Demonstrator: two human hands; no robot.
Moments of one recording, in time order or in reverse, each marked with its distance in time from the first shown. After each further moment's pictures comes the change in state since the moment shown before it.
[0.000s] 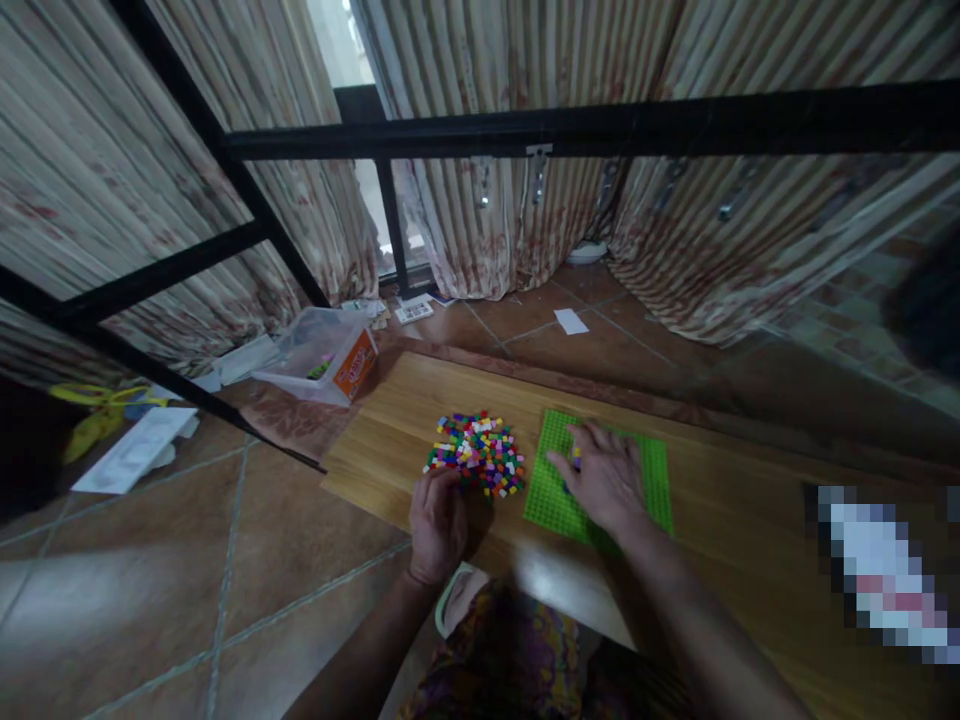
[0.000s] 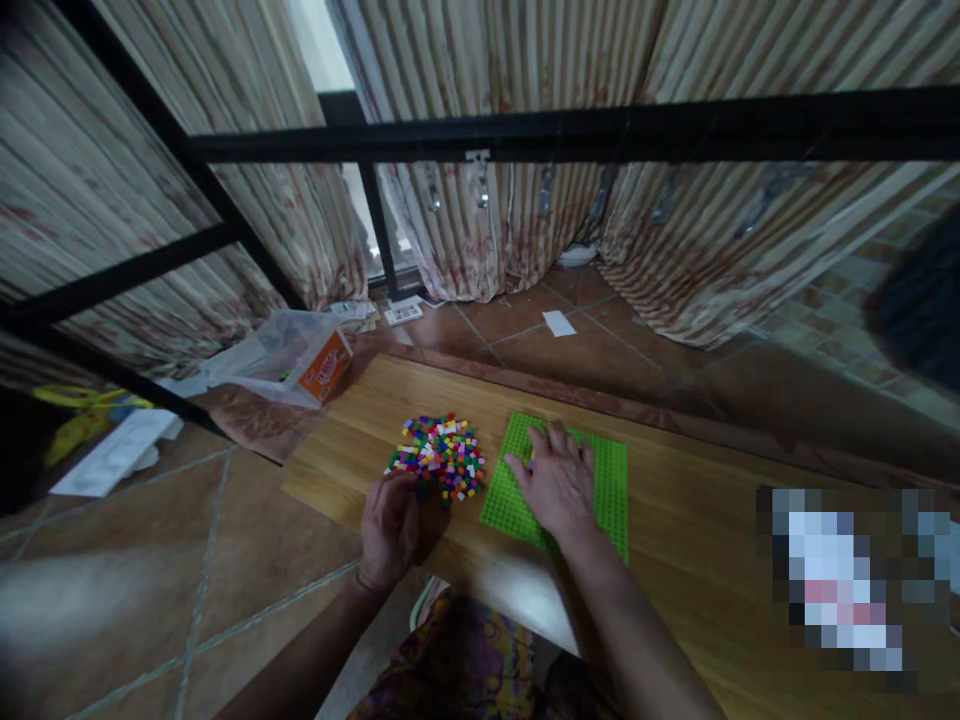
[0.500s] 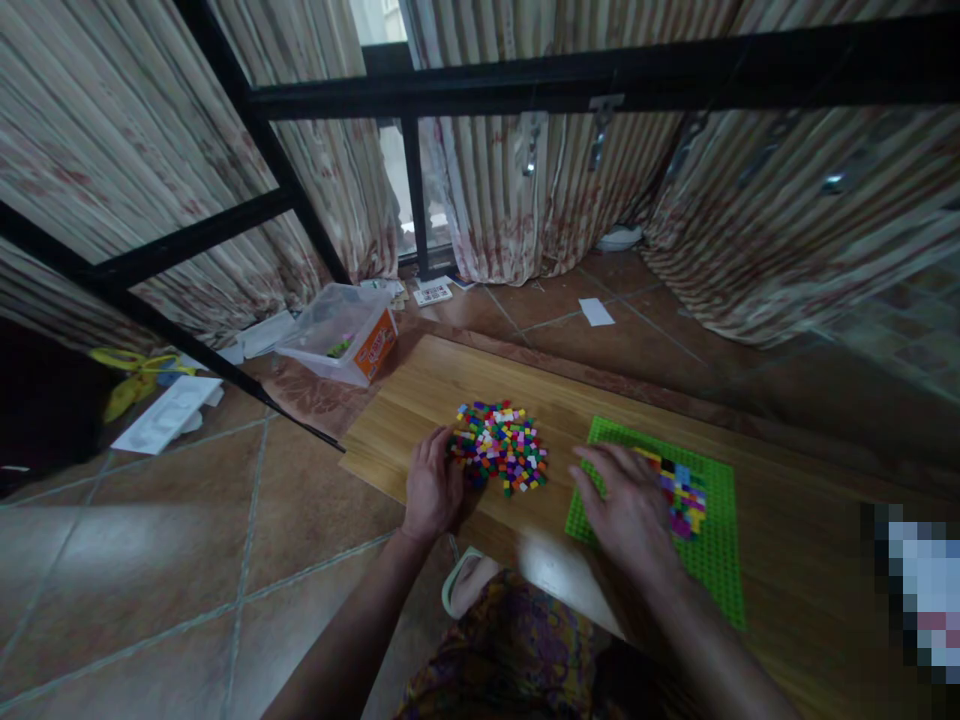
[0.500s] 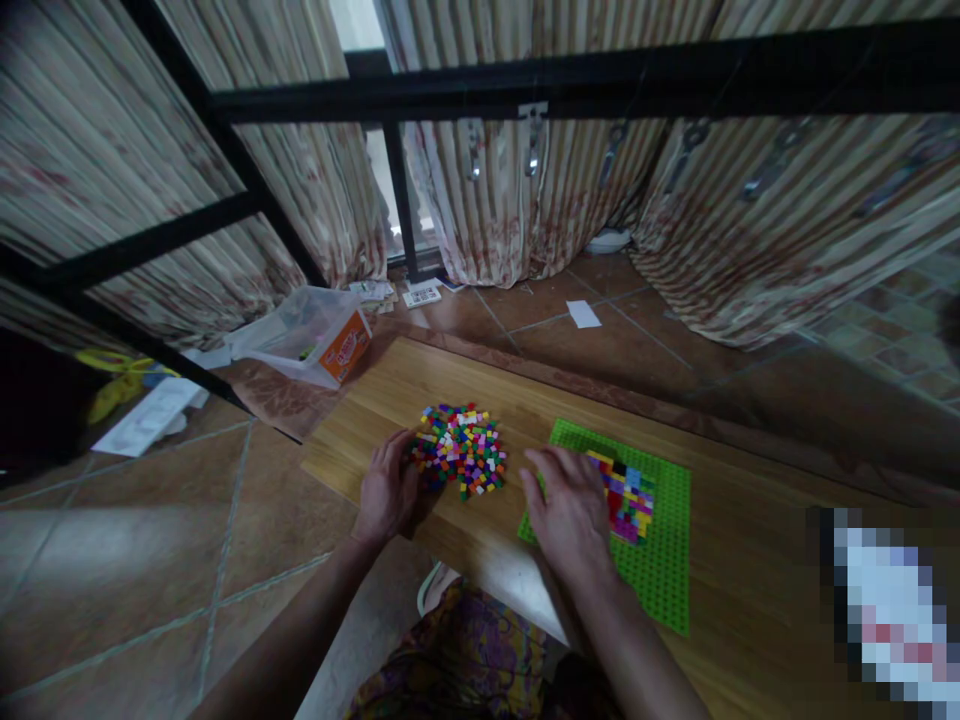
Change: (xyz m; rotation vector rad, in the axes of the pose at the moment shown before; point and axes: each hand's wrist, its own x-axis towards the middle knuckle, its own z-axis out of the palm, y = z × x) left_hand 0.031 -0.031 -0.014 0.158 -0.157 -0.118; right_hand -0.024 -0.028 -0.013 0.117 -0.046 -0.094
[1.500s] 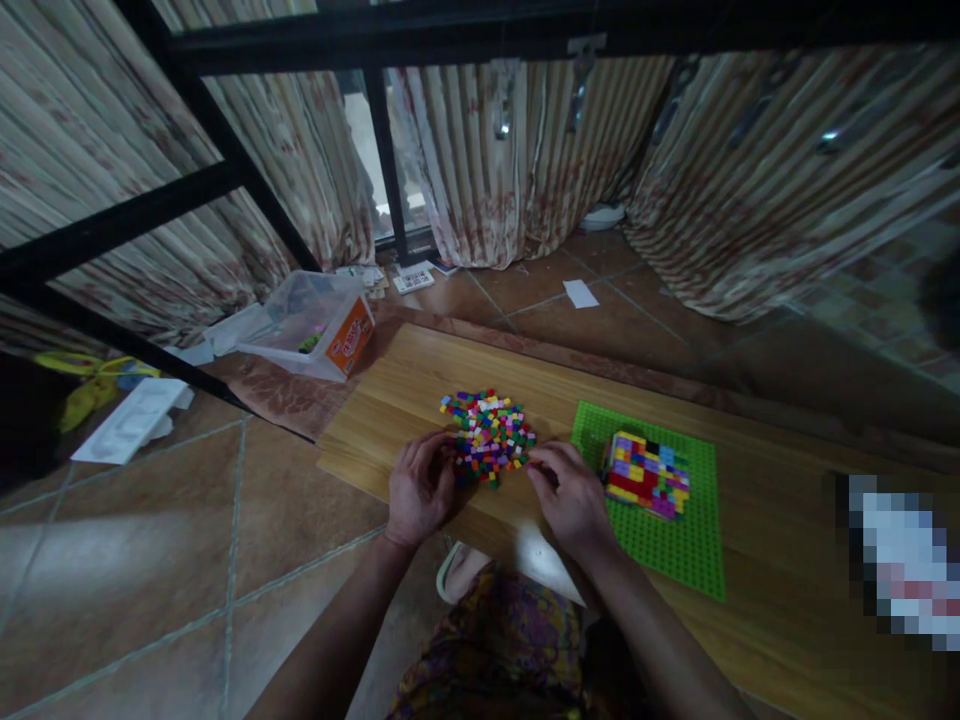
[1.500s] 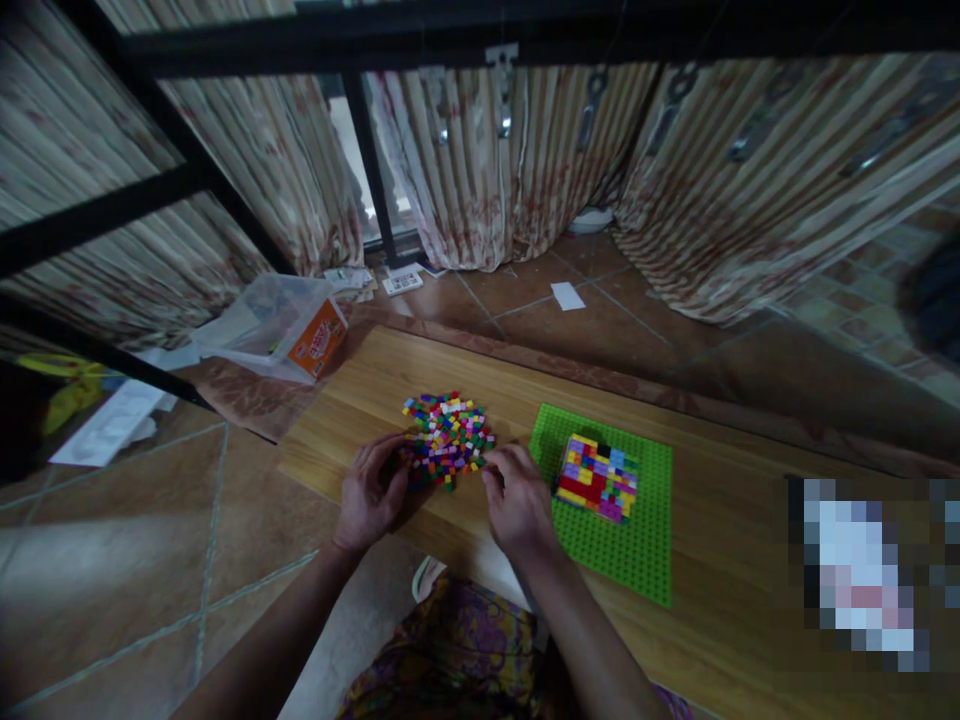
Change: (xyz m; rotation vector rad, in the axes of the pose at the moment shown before) left_hand -0.005 0.001 -0.004 -0.104 -0.038 0.095; right_hand -0.010 -0.020 0.041 0.390 -0.057 0.154
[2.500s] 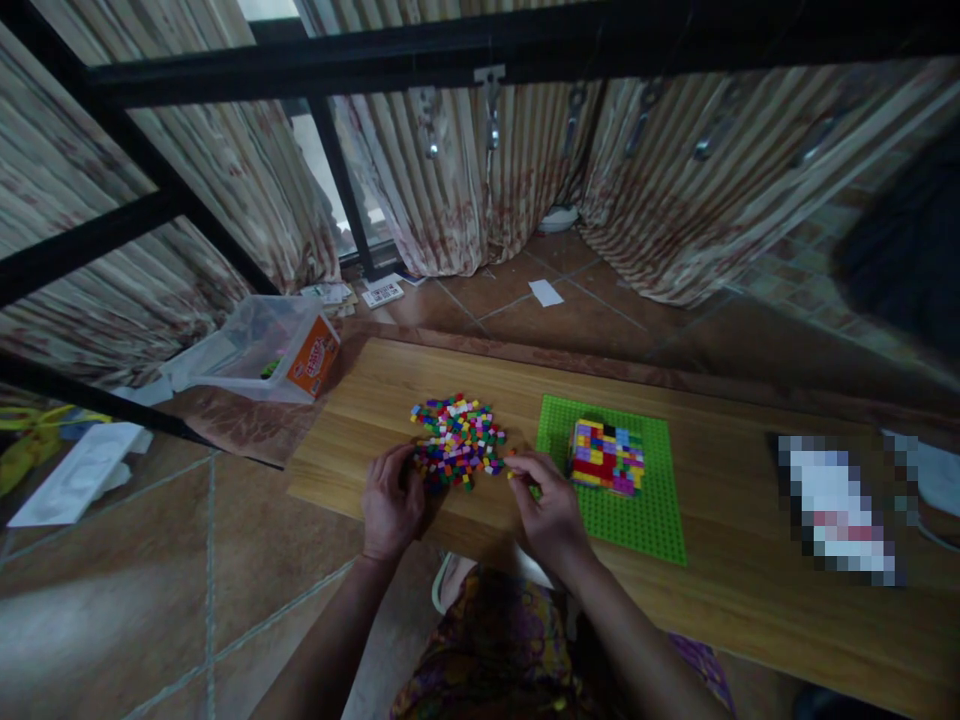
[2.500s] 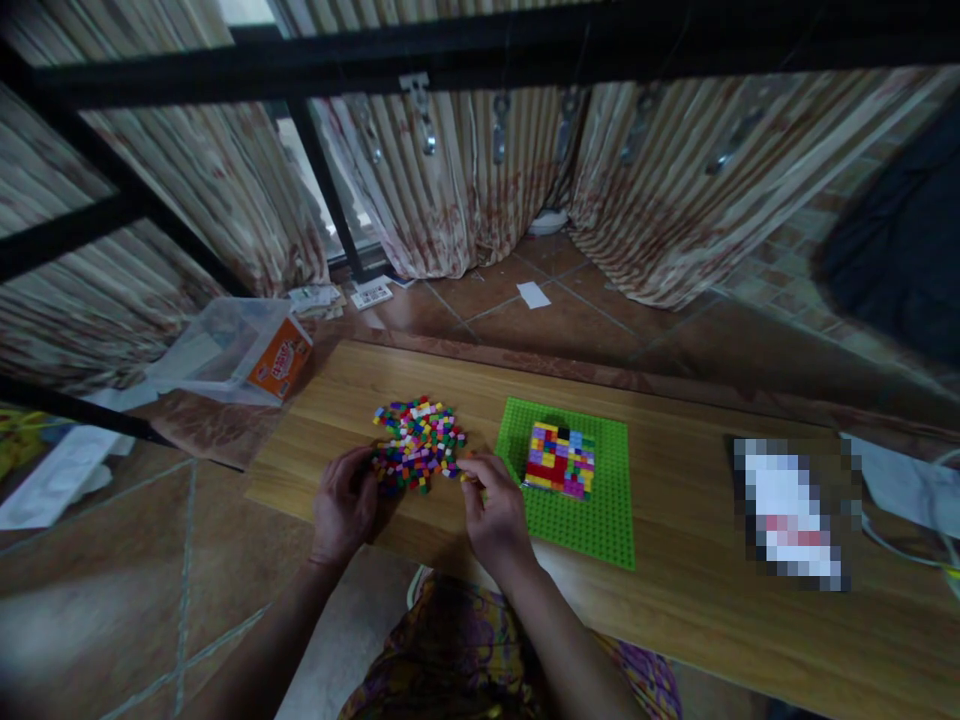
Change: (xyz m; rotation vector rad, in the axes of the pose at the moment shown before) left_hand 0.000 -0.008 0.006 0.088 0.057 -0.044; right_hand -0.020 -0.011 -0.004 0.330 0.108 0.127
